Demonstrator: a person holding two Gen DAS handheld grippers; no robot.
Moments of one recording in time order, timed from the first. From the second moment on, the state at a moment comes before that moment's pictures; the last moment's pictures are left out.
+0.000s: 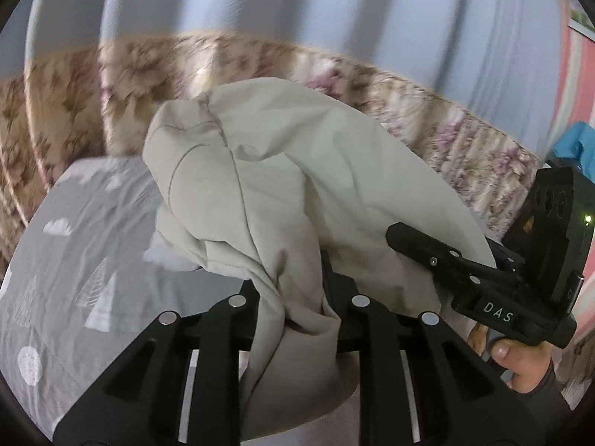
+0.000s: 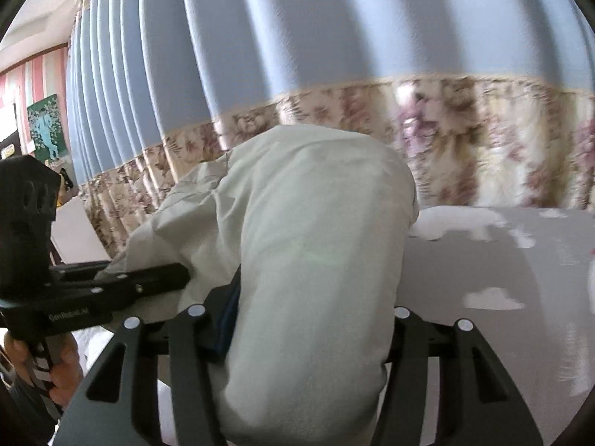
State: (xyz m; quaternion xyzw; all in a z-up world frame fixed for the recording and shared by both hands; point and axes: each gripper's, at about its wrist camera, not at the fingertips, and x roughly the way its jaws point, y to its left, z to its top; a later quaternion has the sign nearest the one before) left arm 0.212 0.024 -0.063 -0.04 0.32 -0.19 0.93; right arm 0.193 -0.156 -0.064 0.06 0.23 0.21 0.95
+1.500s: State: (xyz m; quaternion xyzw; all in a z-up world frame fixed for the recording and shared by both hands) left arm 0.020 0.021 -0.037 0.03 0.26 0.01 0.96; right arm 0.003 -0.208 -0.024 -0.02 0.23 -0.01 0.97
